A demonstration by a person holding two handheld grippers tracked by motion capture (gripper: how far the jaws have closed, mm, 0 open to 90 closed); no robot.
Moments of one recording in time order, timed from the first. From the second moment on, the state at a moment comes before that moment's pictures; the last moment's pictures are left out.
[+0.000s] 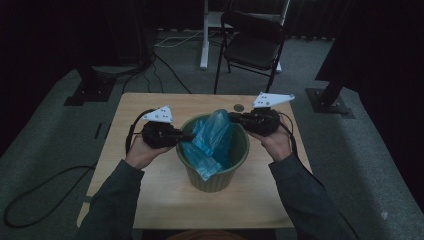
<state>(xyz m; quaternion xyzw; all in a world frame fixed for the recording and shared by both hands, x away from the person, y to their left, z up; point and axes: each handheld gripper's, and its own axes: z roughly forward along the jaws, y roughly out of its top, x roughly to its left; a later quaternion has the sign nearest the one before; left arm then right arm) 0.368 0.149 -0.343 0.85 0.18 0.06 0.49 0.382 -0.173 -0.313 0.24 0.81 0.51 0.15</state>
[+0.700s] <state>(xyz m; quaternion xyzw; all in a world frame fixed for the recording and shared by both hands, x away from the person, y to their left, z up) 0.369 0.152 -0.337 0.85 0.19 0.09 0.49 0.364 -0.198 -0.305 0.16 0.83 0.51 0.13</state>
